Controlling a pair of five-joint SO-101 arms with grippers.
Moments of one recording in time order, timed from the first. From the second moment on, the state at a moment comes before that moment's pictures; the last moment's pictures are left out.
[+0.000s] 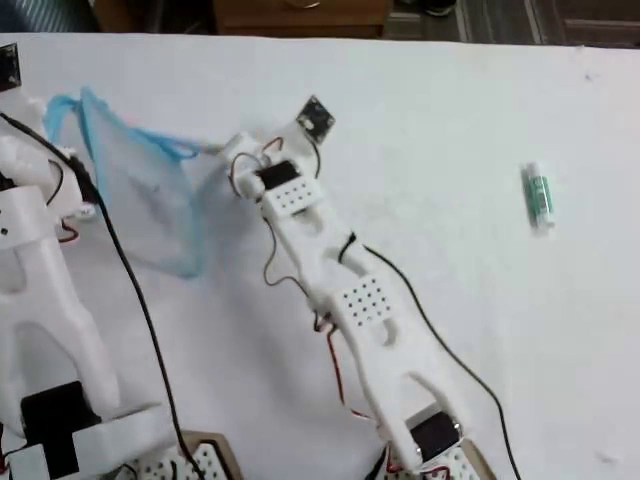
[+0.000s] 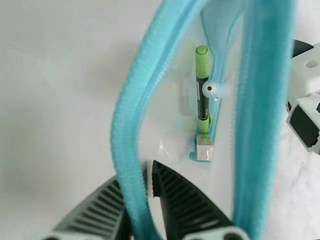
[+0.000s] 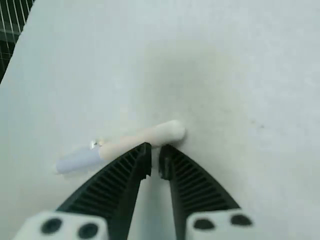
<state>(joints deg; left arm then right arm) -24.8 -7.1 -13.9 102.5 7.5 -33.8 73.6 -66.6 46.2 -65.6</state>
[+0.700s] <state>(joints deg) -25.2 -7.0 -13.9 102.4 7.5 -36.8 85.1 -78.5 22.9 -31.7</state>
